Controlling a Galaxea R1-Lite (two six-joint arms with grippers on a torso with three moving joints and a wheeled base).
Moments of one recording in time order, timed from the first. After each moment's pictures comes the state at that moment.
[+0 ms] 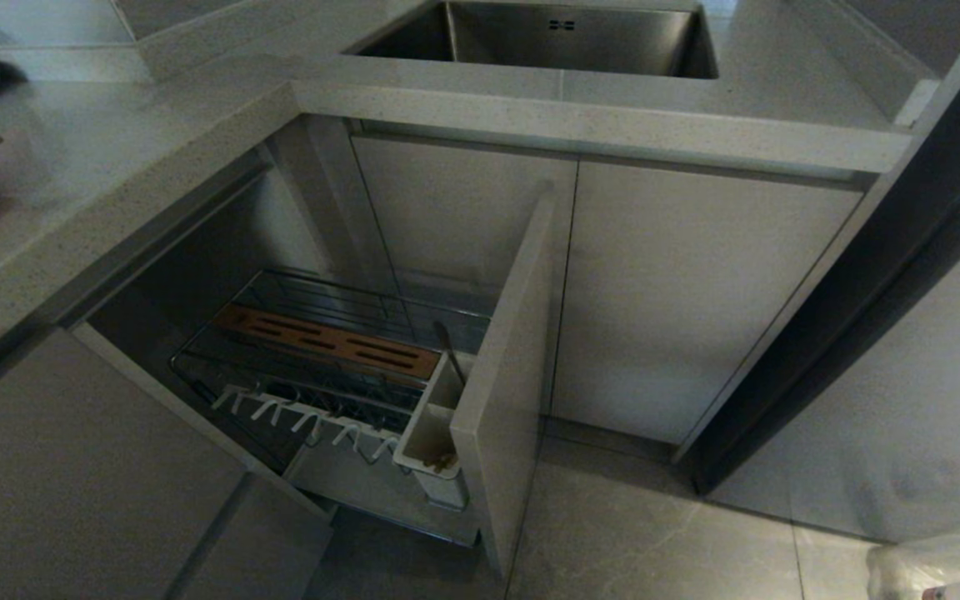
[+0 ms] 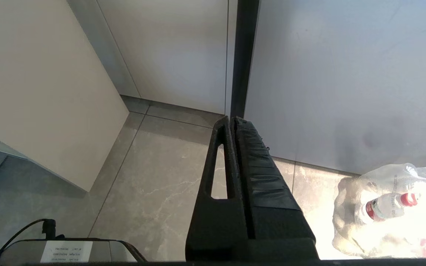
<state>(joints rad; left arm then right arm) 0.77 1.29 -1.89 1.09 0.31 -0.48 0.00 0.00 0.00 0.01 0.00 0.01</state>
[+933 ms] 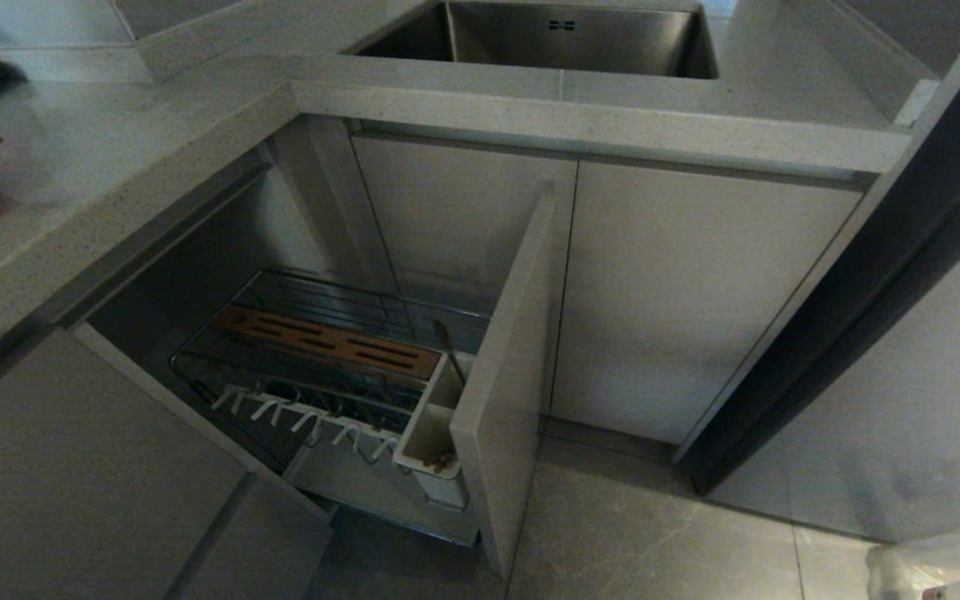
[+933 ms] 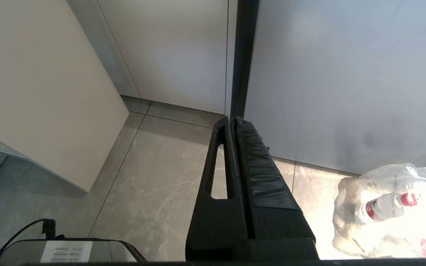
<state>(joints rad) 0.94 1.33 -1.88 1.07 0.29 -0.48 0.00 0.00 0.00 0.01 0.00 0.01</state>
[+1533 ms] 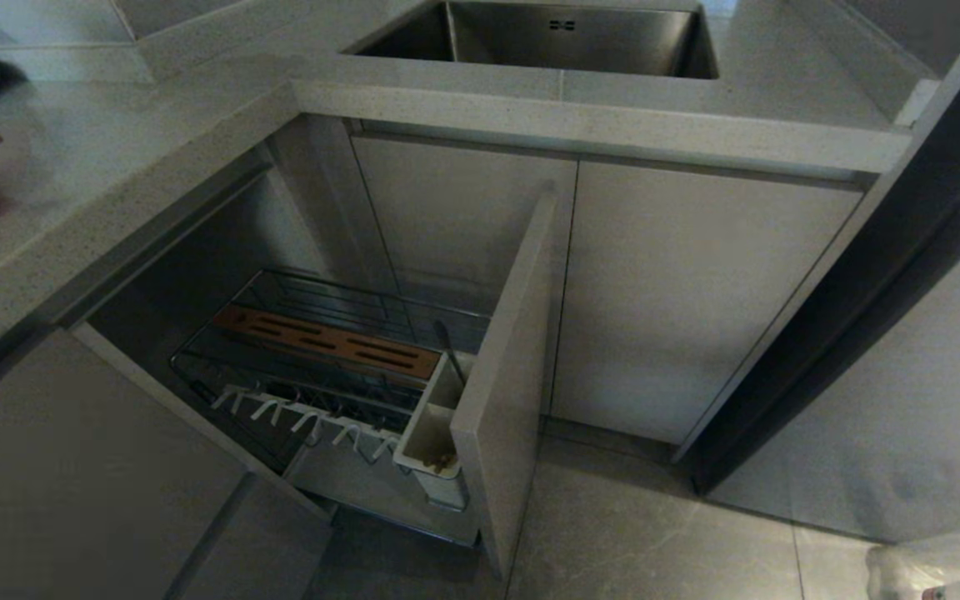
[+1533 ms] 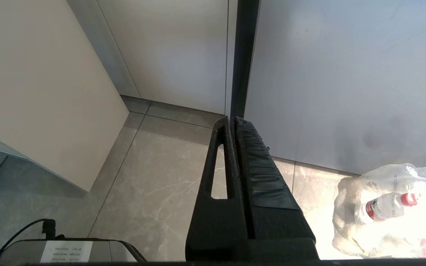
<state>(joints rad) 1.00 1.42 -1.85 1.07 0.20 -0.48 0.00 0.00 0.00 0.01 0.00 0.01</state>
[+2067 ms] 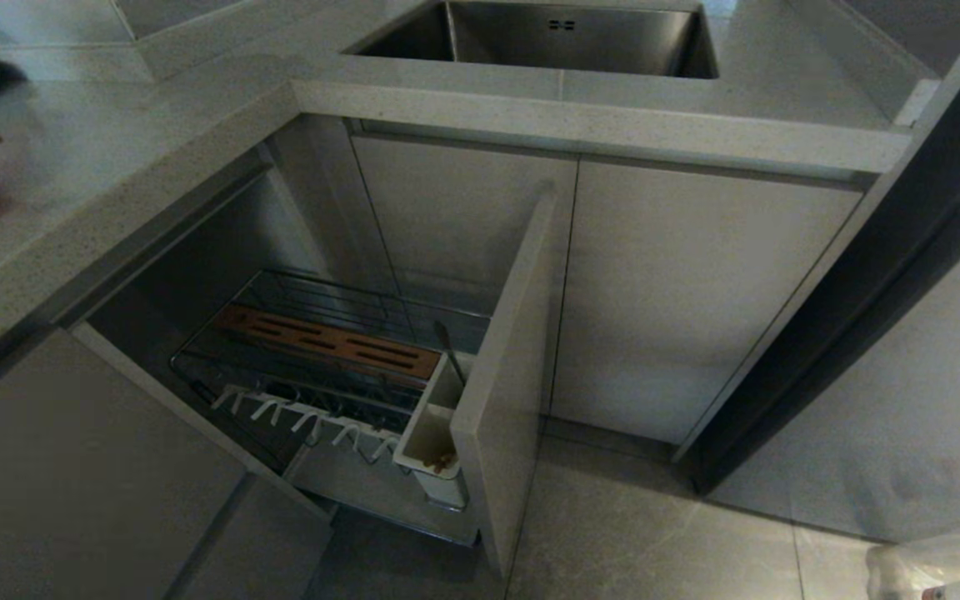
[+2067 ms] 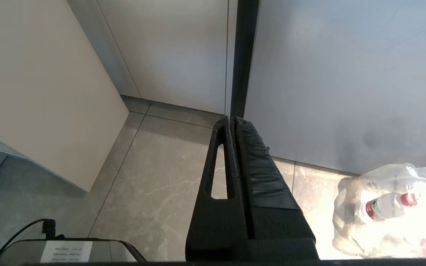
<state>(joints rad) 1.01 1.46 -1.85 1.03 0.16 -0.48 0.00 0.00 0.00 0.01 0.00 0.01</state>
